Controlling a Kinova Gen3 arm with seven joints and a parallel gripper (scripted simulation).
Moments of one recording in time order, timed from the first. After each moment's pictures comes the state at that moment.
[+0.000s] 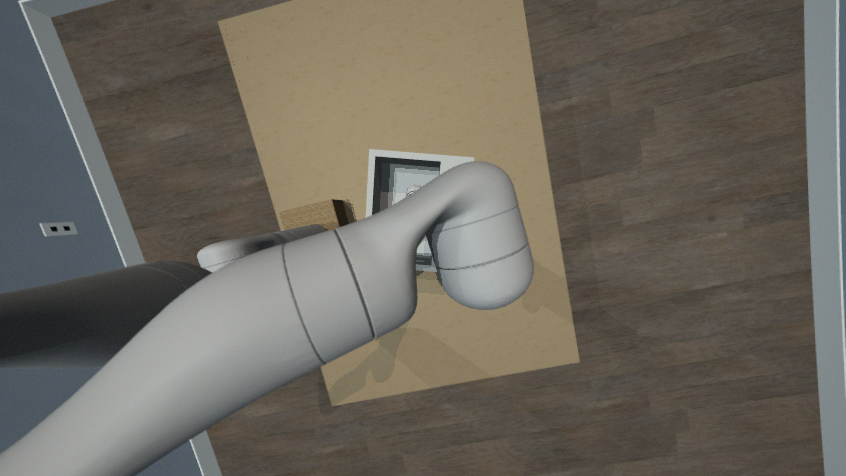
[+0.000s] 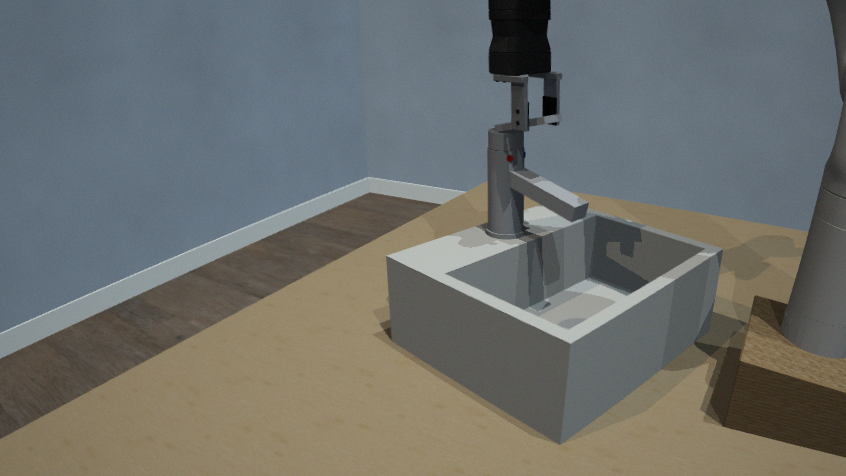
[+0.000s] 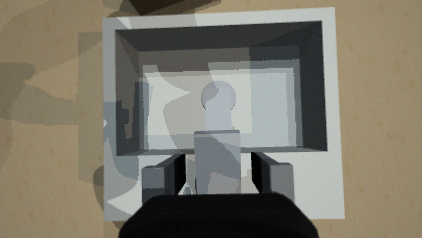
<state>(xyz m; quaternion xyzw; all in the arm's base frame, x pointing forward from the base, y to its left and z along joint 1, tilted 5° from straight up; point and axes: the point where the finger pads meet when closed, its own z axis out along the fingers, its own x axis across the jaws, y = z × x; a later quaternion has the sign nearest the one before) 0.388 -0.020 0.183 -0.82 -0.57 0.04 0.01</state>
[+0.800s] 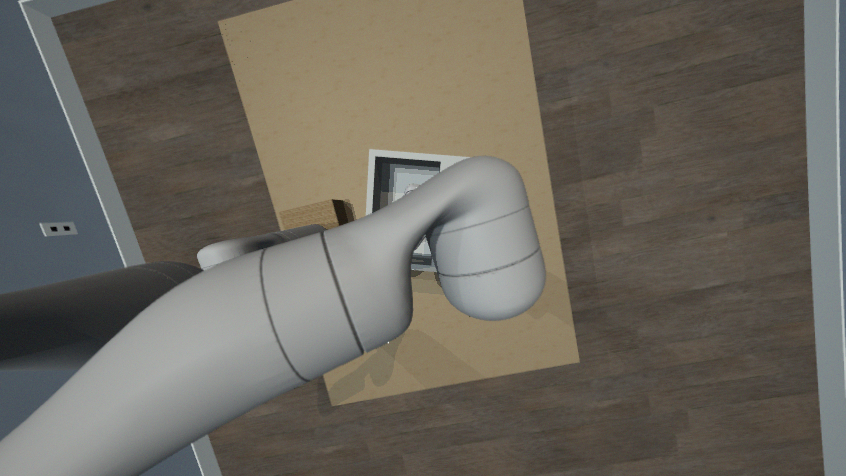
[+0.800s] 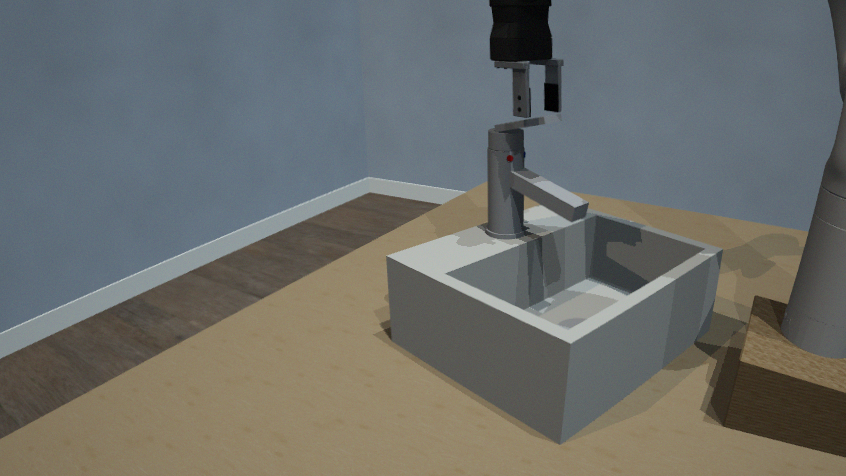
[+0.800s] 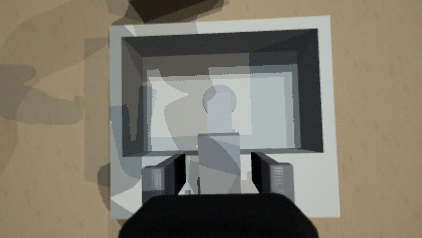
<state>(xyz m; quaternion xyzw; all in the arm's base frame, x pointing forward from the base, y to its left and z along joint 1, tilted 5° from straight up) 0.387 -0.019 0.200 -0.82 -0.57 0.04 0.02</state>
